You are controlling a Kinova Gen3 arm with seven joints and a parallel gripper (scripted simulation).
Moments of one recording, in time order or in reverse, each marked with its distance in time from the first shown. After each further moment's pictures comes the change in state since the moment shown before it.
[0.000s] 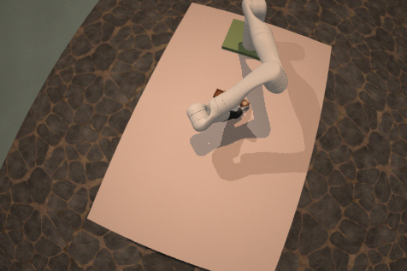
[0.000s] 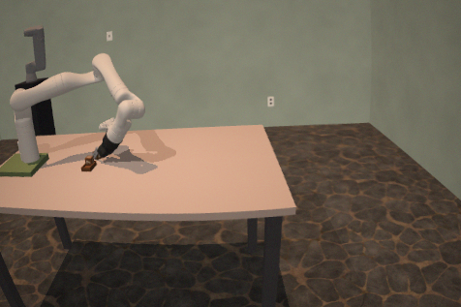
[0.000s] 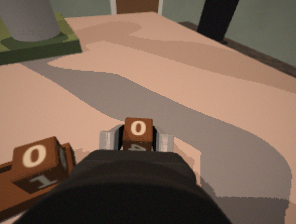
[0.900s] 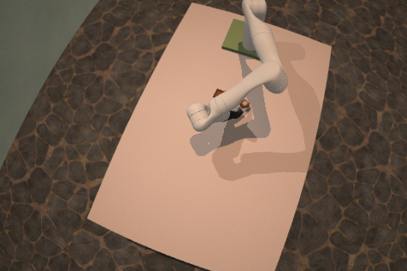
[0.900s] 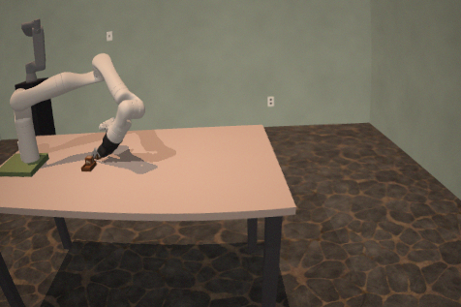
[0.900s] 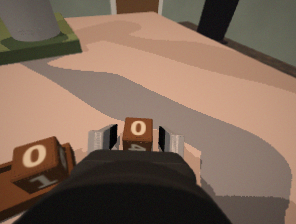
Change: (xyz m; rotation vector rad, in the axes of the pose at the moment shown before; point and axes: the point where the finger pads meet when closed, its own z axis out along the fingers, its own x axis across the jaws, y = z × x) arm 0.000 0.000 0.000 0.000 0.000 0.000
